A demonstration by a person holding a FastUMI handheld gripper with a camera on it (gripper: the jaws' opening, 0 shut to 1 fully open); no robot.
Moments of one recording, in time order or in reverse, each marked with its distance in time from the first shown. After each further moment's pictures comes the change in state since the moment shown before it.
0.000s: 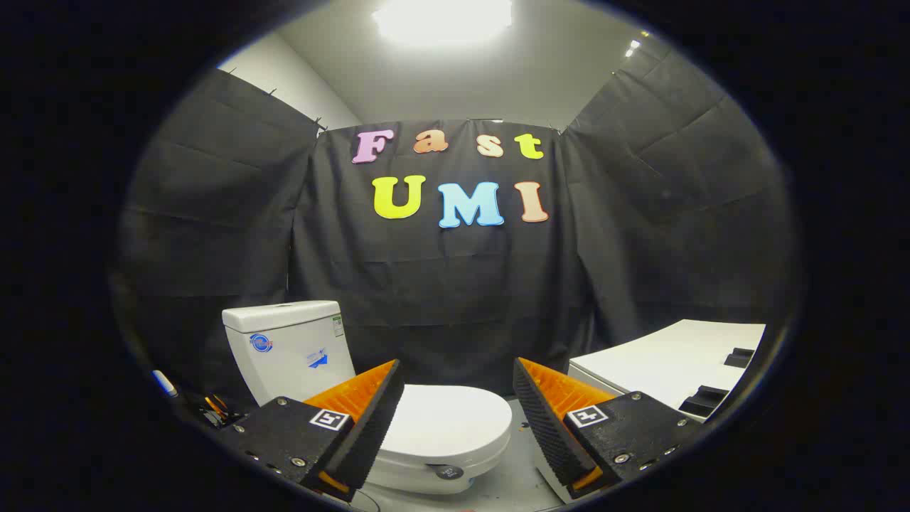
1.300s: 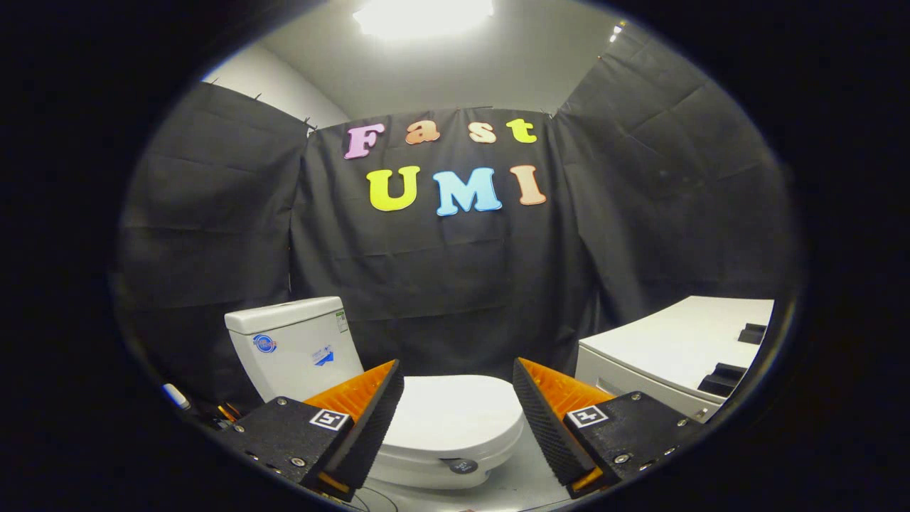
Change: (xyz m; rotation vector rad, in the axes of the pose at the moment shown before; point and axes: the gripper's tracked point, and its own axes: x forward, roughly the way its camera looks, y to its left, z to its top) arm 0.009 0.000 -0.027 0.101 0.065 0.009
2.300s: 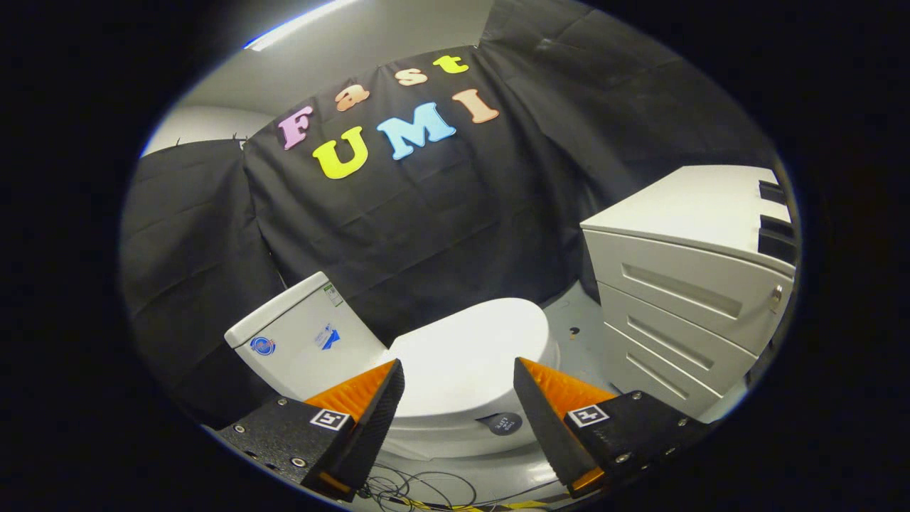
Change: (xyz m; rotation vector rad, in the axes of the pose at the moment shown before) arm 0.025 -0.009 -0.105 0.338 0.275 -0.013
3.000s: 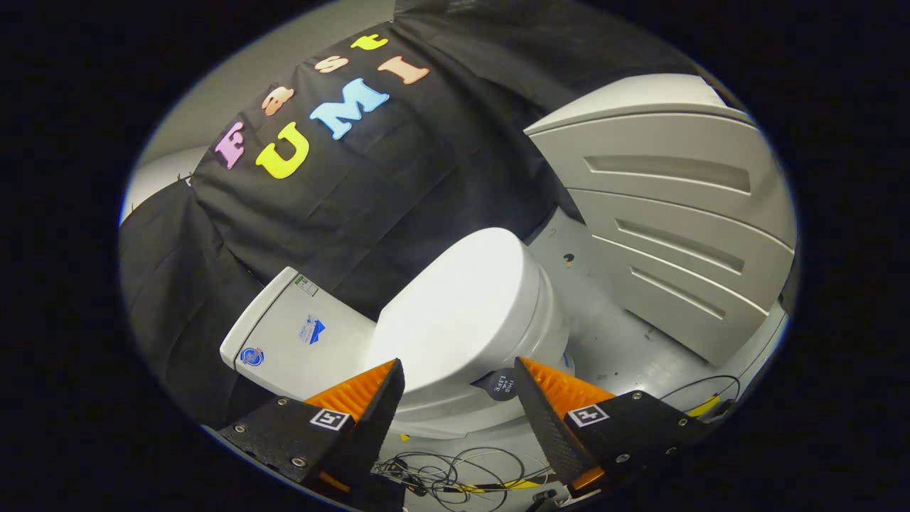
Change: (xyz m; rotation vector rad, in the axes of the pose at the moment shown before) arm 0.031 -0.039 -0.073 0.316 0.186 -0.045
